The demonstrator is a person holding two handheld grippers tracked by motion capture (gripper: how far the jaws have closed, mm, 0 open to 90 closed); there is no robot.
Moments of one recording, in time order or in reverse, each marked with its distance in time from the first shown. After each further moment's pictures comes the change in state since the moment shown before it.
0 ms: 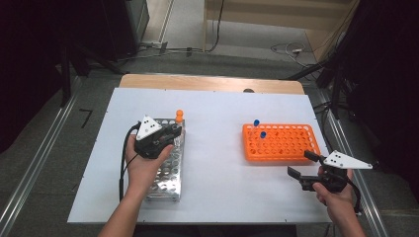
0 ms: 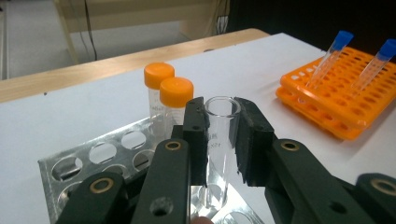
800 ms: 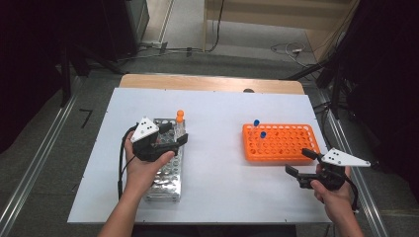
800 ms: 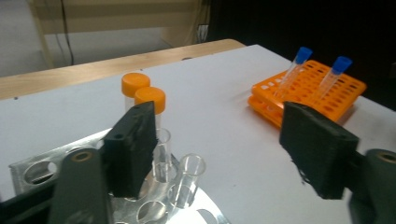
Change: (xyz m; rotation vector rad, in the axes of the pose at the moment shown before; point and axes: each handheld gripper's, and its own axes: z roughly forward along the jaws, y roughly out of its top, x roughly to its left) left arm -0.004 0.004 -0.014 -0.051 -0.107 -0.045; right arm 0.005 0.010 0.004 -0.011 0.003 -0.004
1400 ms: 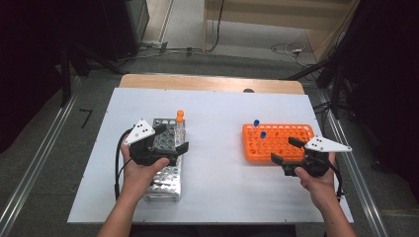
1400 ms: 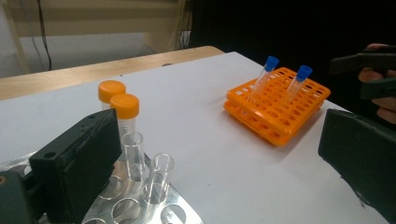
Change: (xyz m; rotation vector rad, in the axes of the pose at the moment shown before) left arm -0.009 0.004 -0.014 -0.022 -0.073 -0.013; right arm 0.015 0.035 0.036 0.000 0.015 -0.019
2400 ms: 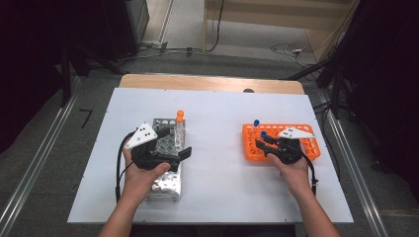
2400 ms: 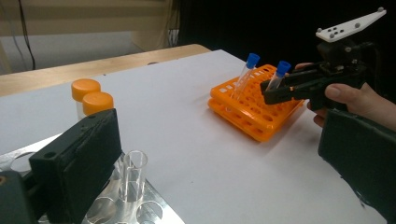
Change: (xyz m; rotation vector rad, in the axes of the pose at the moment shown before) left arm -0.010 -0.002 0.000 0.014 -0.043 0.008; right arm -0.004 -0.007 0.073 0.106 -0.079 0.073
